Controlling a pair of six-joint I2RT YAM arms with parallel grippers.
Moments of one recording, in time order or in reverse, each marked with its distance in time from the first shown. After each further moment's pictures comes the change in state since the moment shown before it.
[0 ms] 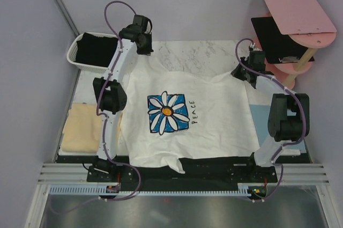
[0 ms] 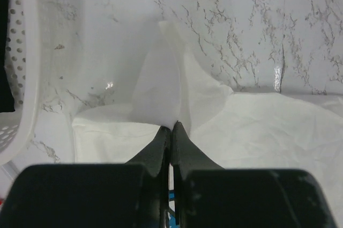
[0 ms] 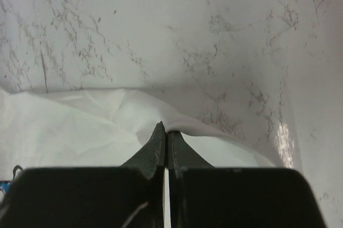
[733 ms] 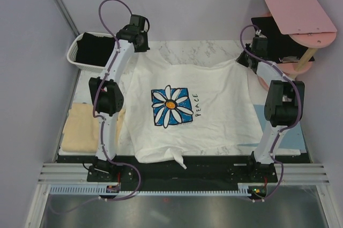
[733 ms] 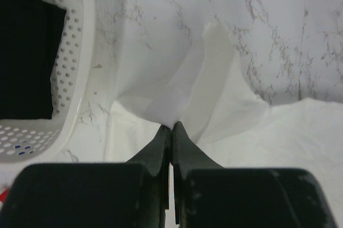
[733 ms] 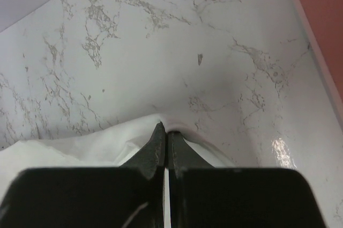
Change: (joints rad) left arm 0.000 -0.050 -0.086 0.154 -0.129 -0.003; right arm -0.040 0.271 0.363 -0.043 0.097 0.020
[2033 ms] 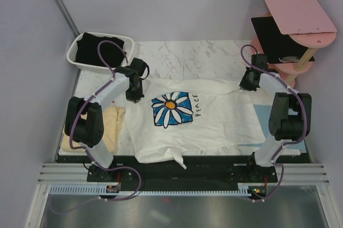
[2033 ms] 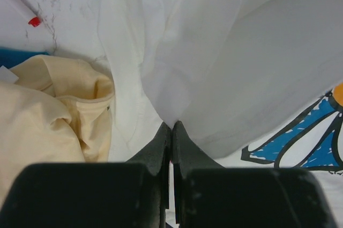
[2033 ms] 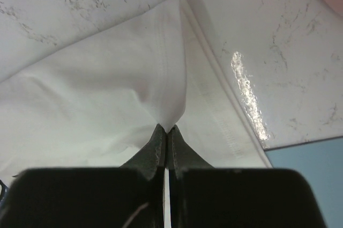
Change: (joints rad) left arm -0.100 -0.618 -1.108 -0.018 -0.074 -0.193; right arm -0.002 -0.215 -0.278 -0.324 0.087 -0.024
